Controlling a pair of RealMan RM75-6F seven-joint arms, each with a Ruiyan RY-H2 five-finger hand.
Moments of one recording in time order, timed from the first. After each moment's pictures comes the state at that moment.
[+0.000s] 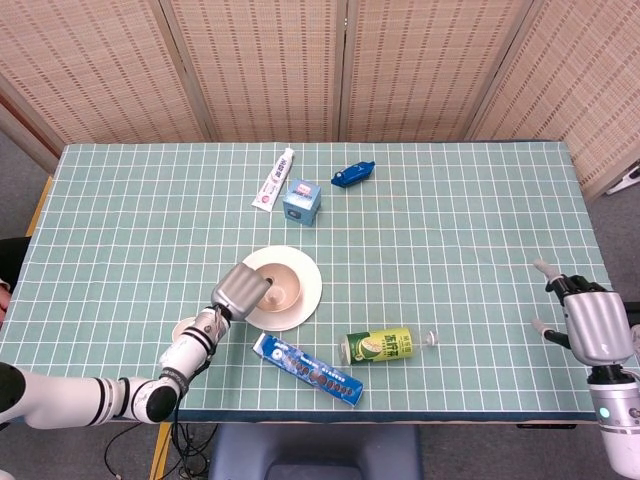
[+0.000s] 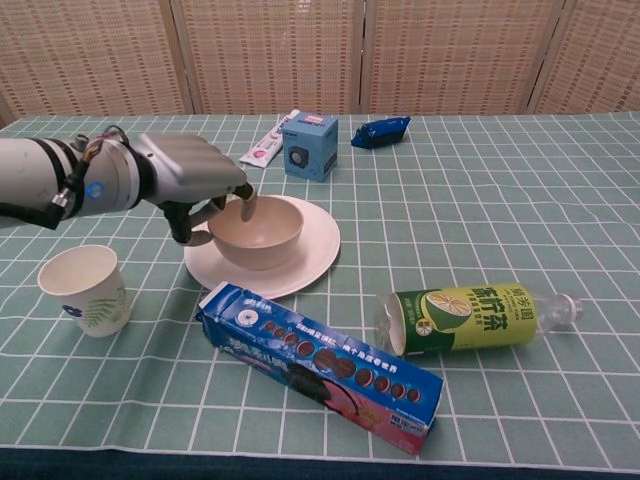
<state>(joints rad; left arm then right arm) -1.11 -1.46 -0.02 -1.62 0.66 0.91 0.96 0.17 -1.14 0.11 -1.57 -1.49 1.49 -0.14</state>
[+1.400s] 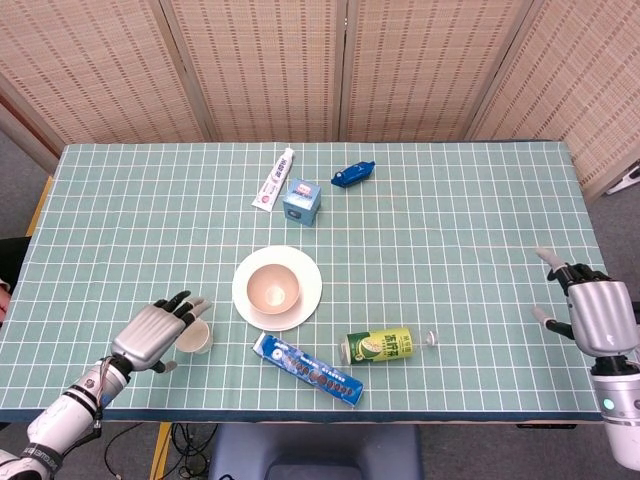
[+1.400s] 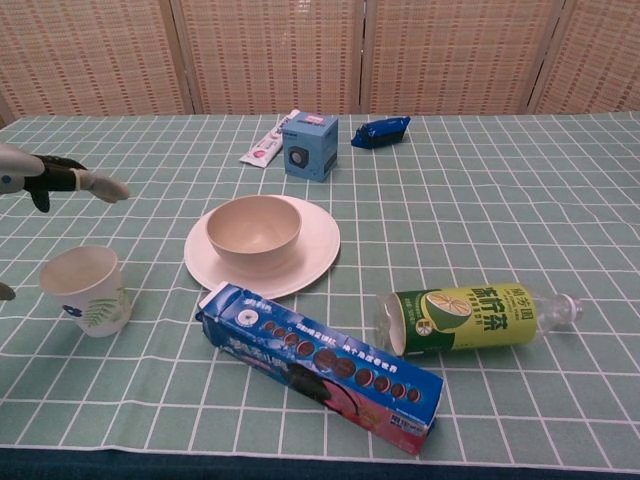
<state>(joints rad) -0.75 -0.96 0.12 -2.02 1.17 0.95 0.47 0.19 -1.10 0.15 -1.60 -1.48 1.49 -0.13</state>
